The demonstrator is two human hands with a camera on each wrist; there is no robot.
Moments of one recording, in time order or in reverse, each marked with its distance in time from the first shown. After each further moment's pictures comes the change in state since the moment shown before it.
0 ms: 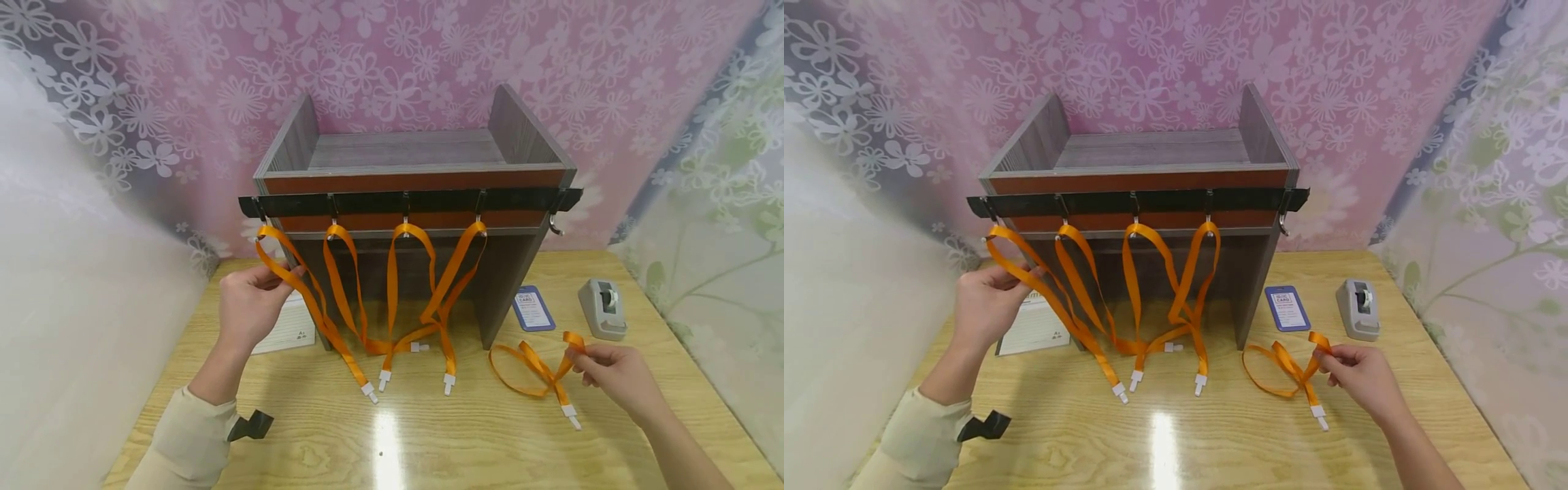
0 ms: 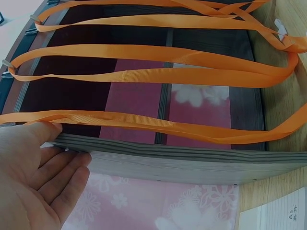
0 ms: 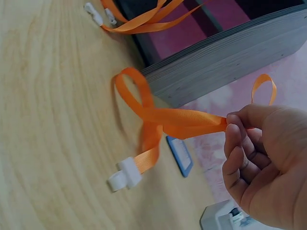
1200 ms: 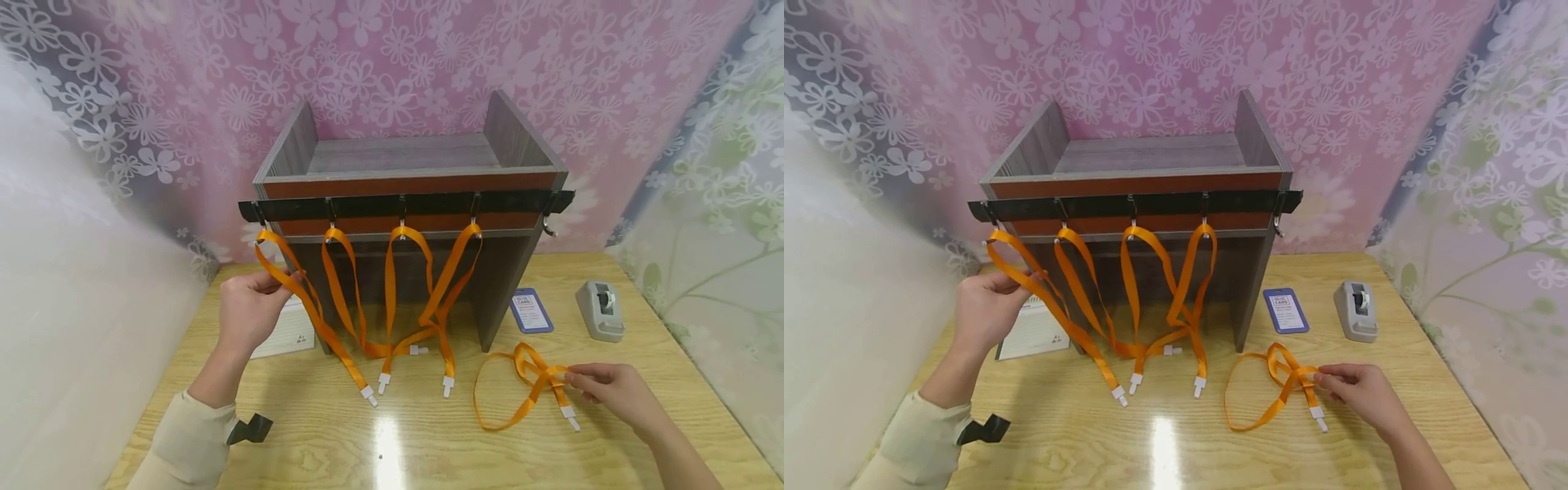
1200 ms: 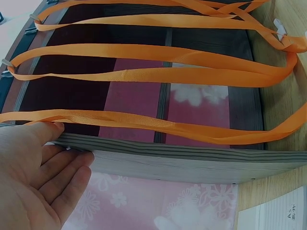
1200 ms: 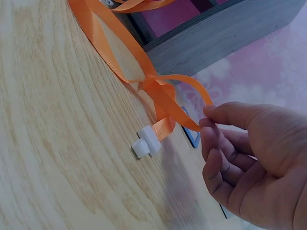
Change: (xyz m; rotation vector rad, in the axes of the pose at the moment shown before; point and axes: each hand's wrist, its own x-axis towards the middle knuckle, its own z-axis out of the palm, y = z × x) left_hand -0.003 0.003 -0.002 0.050 -0.039 -0.050; right_hand -0.007 0.031 0.003 -0.012 -0.172 0.143
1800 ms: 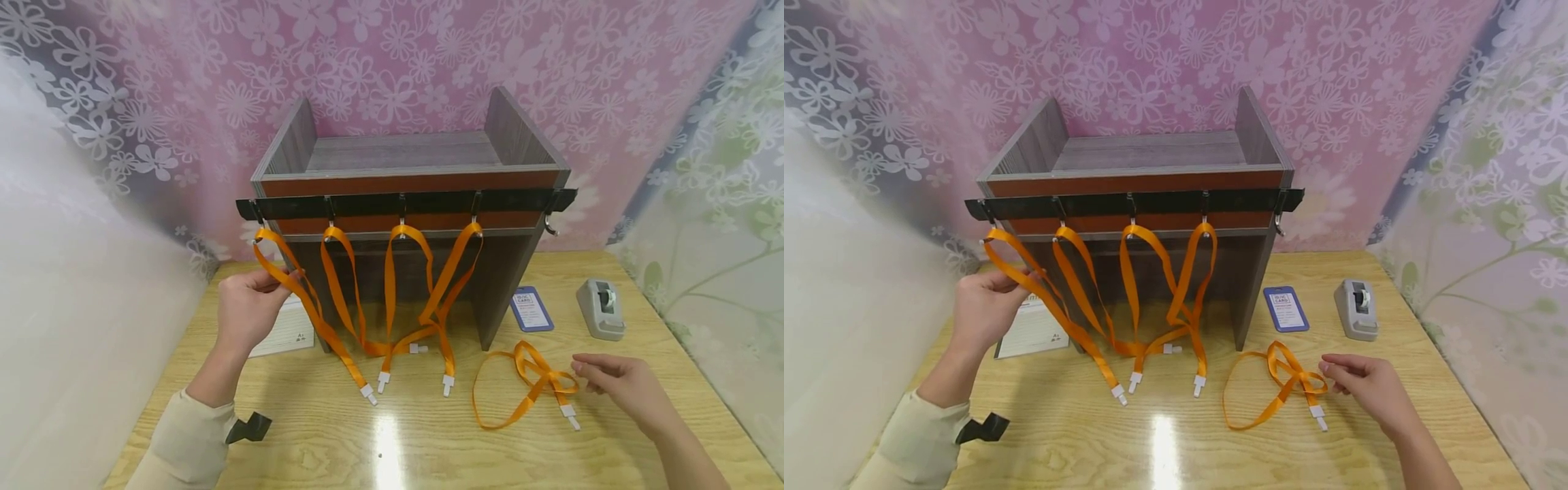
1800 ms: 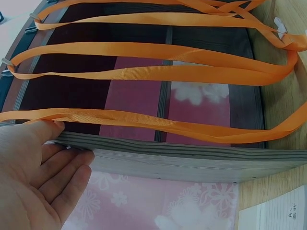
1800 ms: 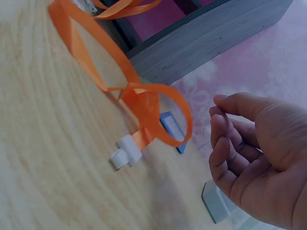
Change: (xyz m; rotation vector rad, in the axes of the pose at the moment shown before) left_hand 0.002 -0.002 0.001 -0.037 0.006 0.029; right_hand -0.005 -0.006 -0.010 0.041 0.067 -0.047
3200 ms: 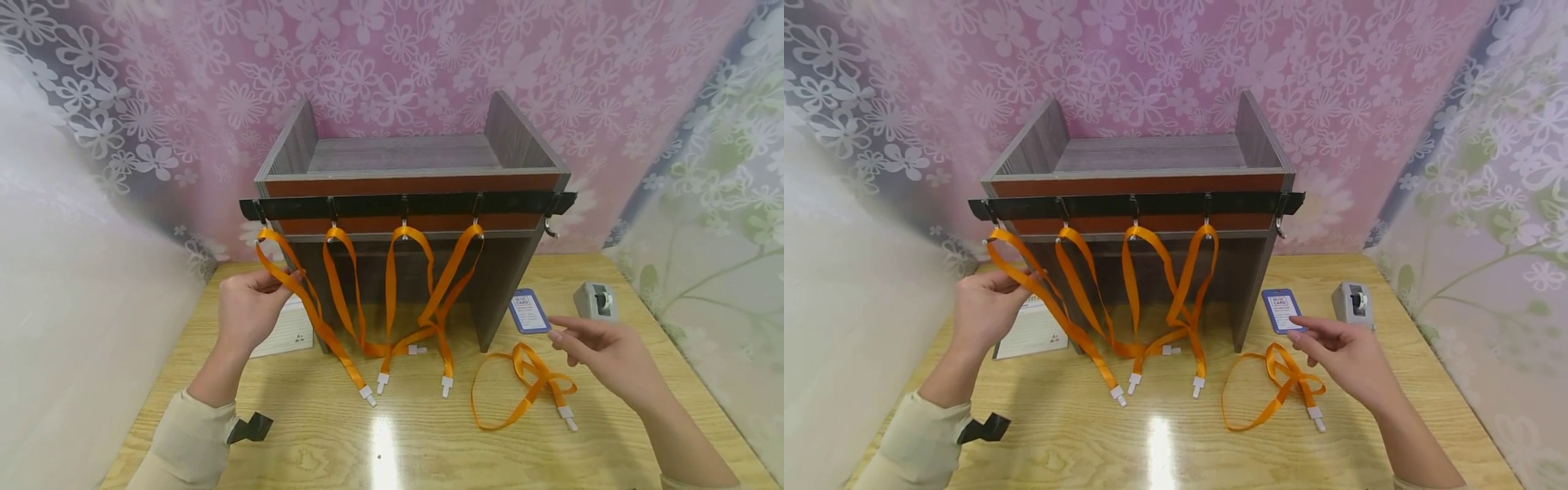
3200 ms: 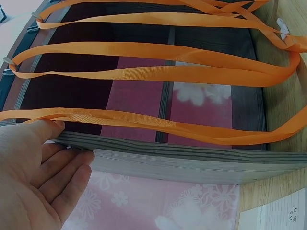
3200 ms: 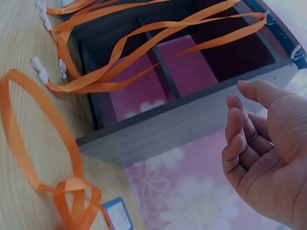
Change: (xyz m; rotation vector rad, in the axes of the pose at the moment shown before) left_hand -0.001 0.000 0.000 -0.010 0.012 0.002; right_hand -0.018 -0.104 0.000 -0.026 0.116 -0.344
